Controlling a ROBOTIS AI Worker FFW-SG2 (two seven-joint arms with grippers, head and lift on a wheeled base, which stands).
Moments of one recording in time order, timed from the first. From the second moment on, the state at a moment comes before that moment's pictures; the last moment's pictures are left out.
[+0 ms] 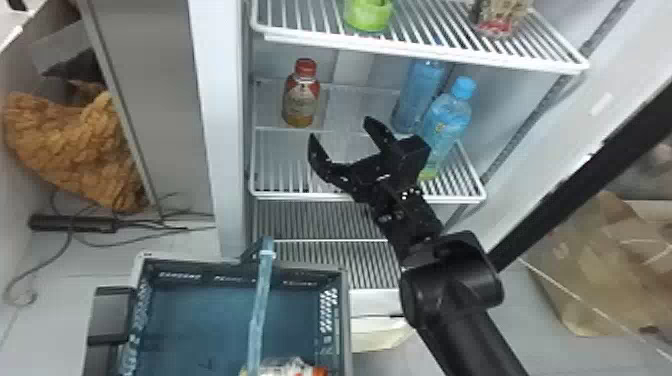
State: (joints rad) left arm 0.56 0.18 0.02 -2.33 0.94 1.29 -0.59; right arm -0.09 -0.17 0.20 -1.37 -0.10 -0.19 0.22
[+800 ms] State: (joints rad) left arm 0.55 0.18 0.00 -2.32 0.94 1.29 -0.59; right arm -0.36 -0.20 0.40 -1.07 -0.19 -0.27 0.18
